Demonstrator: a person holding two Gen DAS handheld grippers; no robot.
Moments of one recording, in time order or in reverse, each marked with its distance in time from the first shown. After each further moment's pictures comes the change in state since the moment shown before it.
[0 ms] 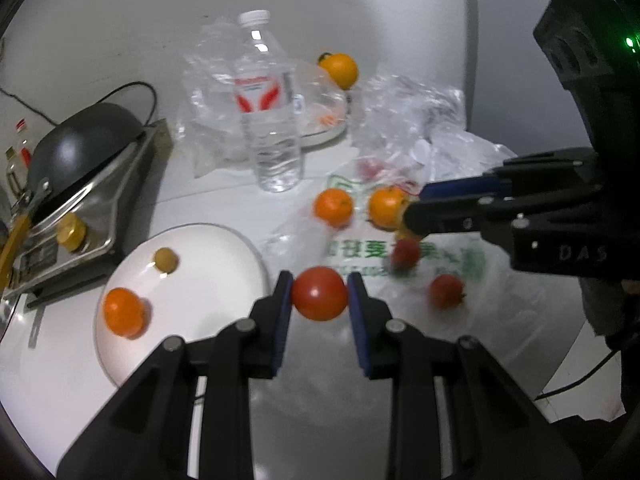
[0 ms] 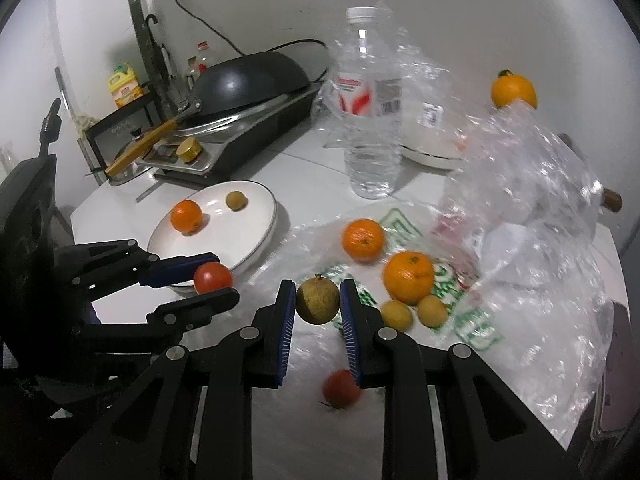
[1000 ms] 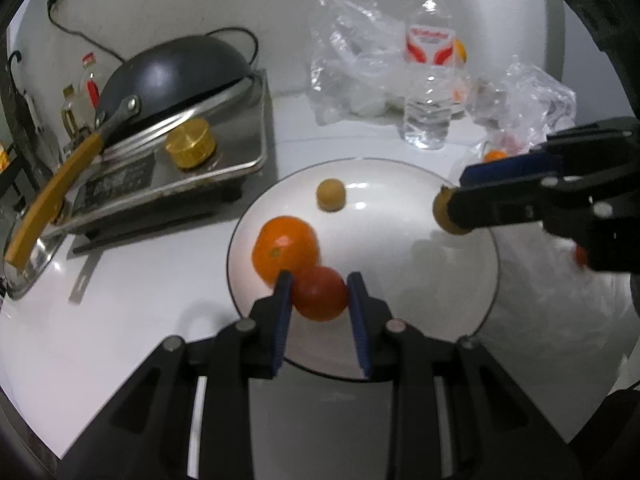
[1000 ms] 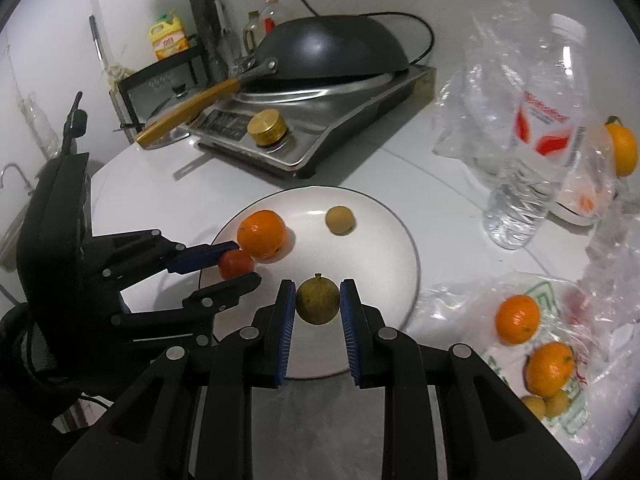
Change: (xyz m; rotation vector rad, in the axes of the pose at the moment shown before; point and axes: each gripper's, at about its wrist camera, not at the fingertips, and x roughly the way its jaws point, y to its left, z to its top) left arm 0.017 0.128 -0.049 -0.127 0.065 0.170; right arm 0.095 0.106 0.053 -0.153 0.115 0.107
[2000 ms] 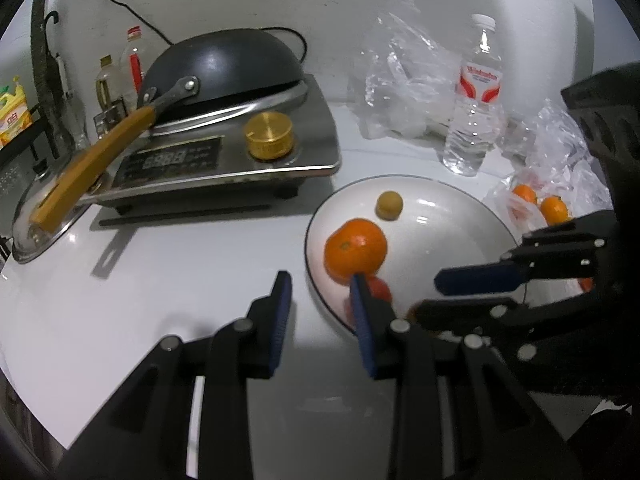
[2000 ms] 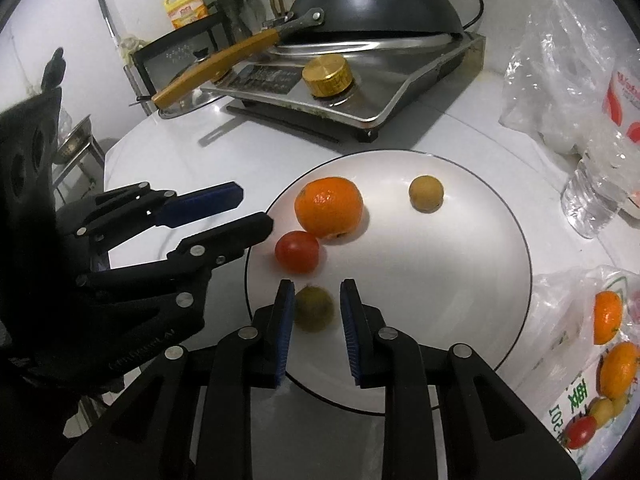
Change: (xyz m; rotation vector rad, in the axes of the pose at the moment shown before) left arm -0.022 0.047 -0.007 -0.123 -0.045 0.029; right arm 0.048 0.040 0.000 -0.007 0.097 0.082
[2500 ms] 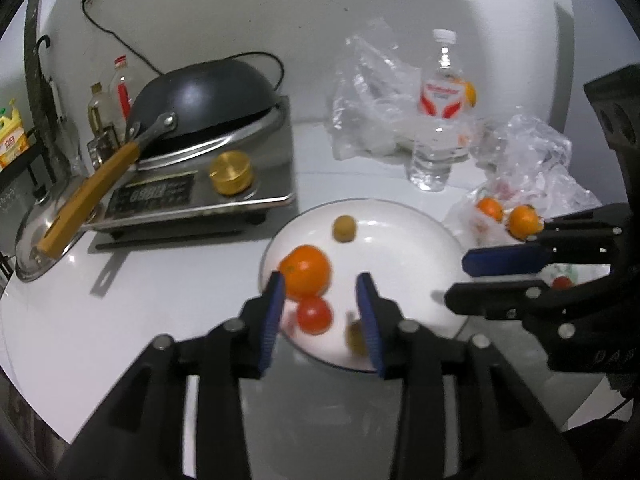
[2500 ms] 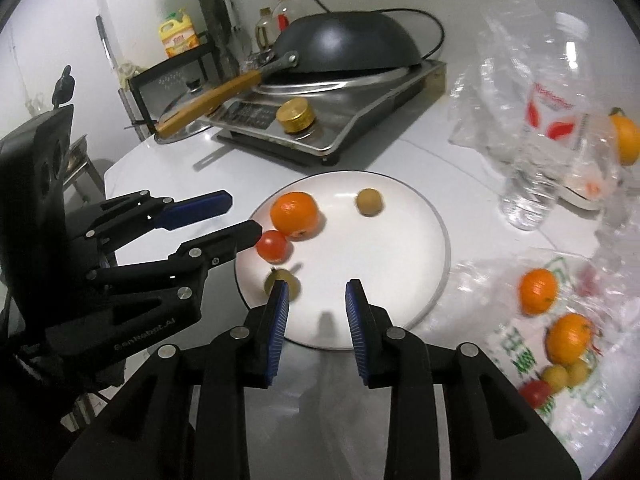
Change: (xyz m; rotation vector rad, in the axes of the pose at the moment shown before) left arm -0.028 -0.043 0.013 0.042 -0.050 -0.024; right arm -0.067 -0.017 -0.025 0.025 -0.097 -0.060
